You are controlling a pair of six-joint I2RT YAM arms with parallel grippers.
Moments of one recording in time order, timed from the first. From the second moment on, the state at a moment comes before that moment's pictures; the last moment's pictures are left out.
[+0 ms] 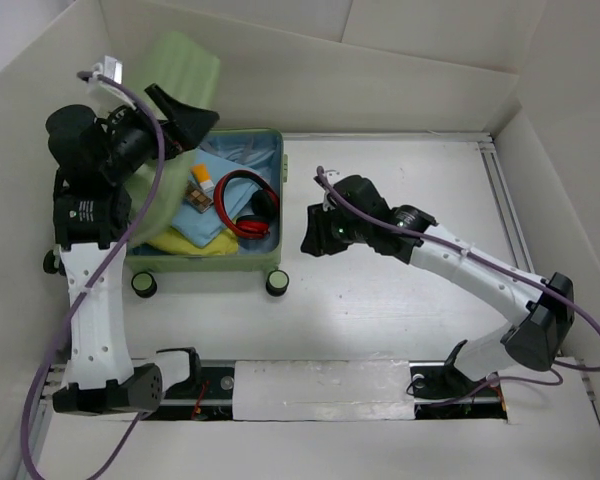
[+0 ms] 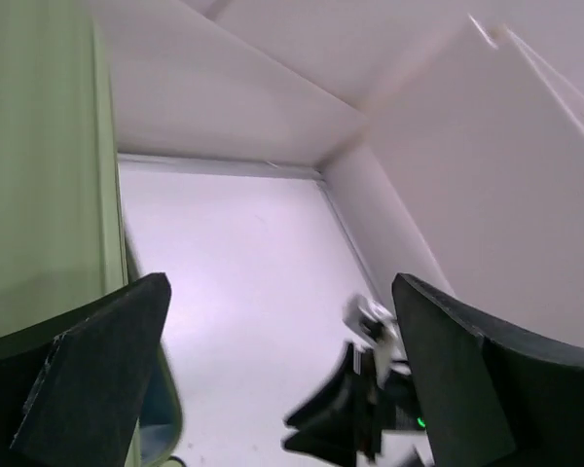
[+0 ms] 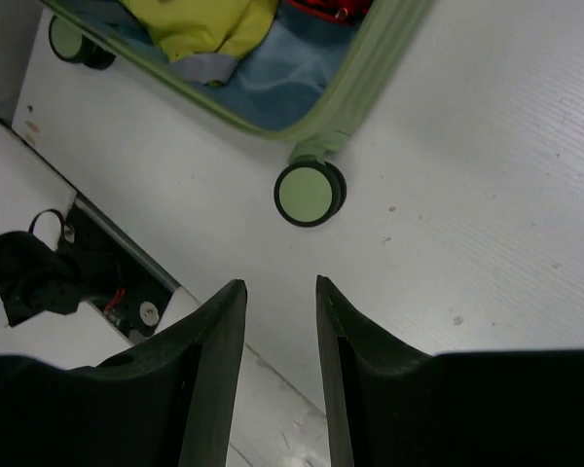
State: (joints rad) left arm 0.06 1.17 1.70 -0.55 0.53 -0.62; right arm 0.86 1.46 1.36 -0.58 -0.10 0.50
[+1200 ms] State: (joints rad) left arm 0.46 1.89 2.00 -0.82 -0.07 -0.83; right arm 0.67 1.70 1.50 -0.47 -0.08 0.57
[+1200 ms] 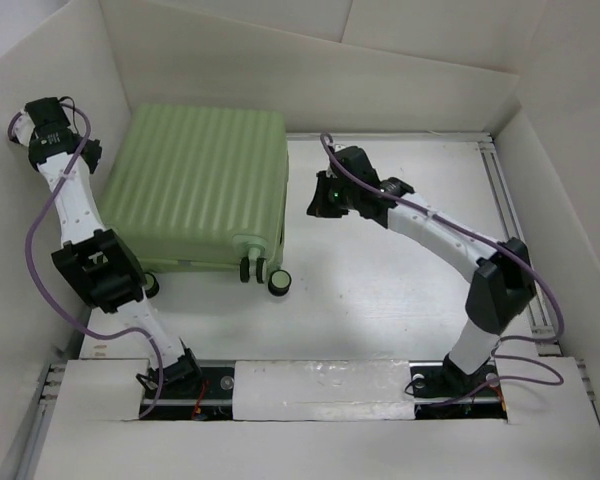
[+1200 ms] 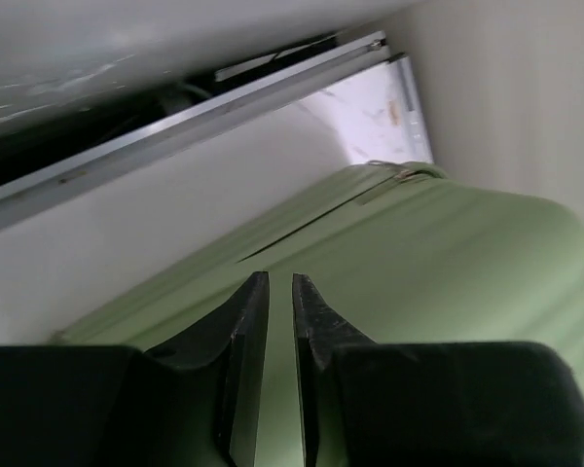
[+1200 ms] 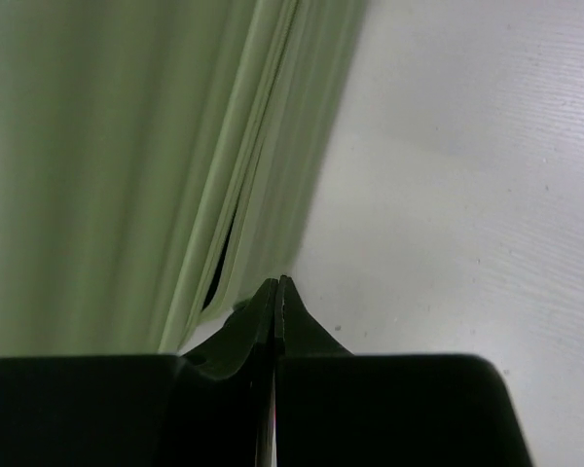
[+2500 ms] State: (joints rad) left arm -0.69 1.58 1.58 -0.69 0.17 -0.91; right arm 0.18 2.08 1.97 -0.64 -0.15 0.44
